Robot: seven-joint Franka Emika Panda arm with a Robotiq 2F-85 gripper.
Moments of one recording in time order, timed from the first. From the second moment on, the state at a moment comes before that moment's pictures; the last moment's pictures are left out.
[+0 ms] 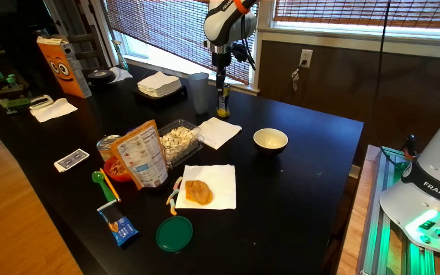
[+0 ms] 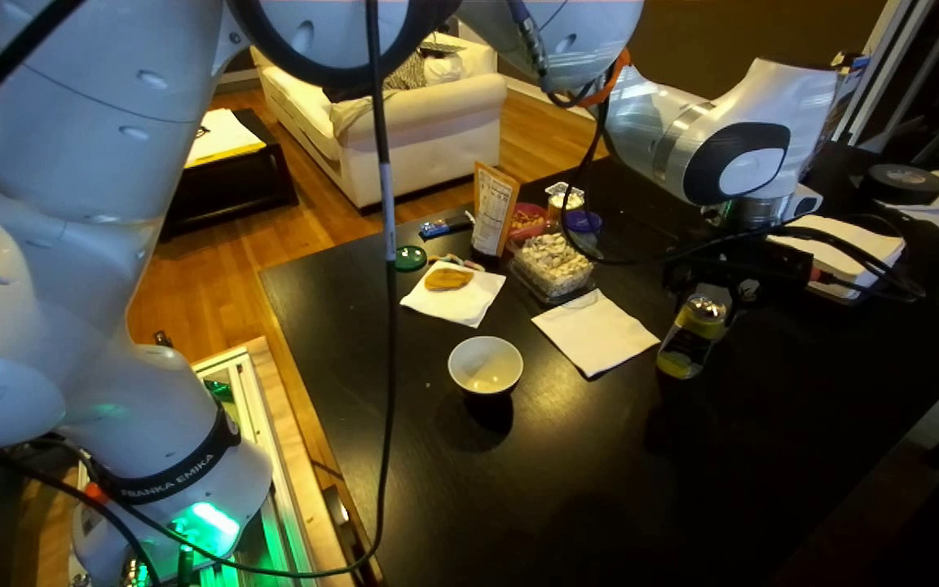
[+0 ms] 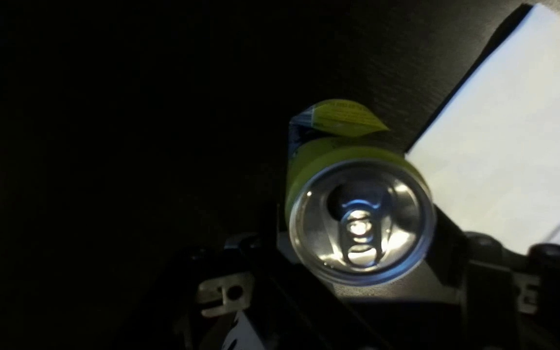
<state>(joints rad) -0.26 0.68 0.02 -1.55 -0.06 2.30 -0.73</state>
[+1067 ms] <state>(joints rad) -0.26 0.69 0.01 -1.54 -0.06 2.26 -0.73</state>
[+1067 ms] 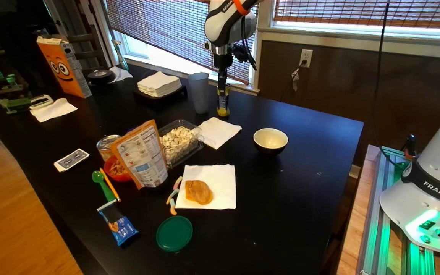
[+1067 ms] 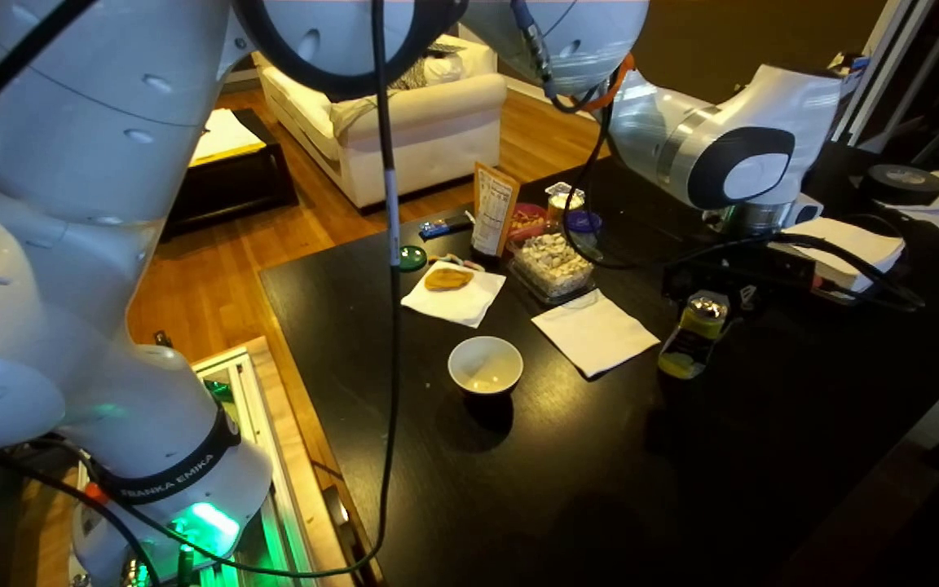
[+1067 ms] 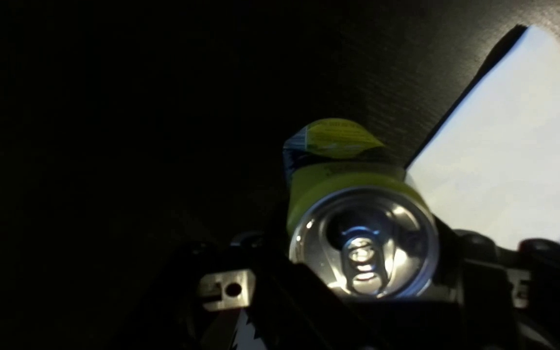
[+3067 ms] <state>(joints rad) -0.03 0.35 0.13 -1.74 -0.06 2.16 -0.78</state>
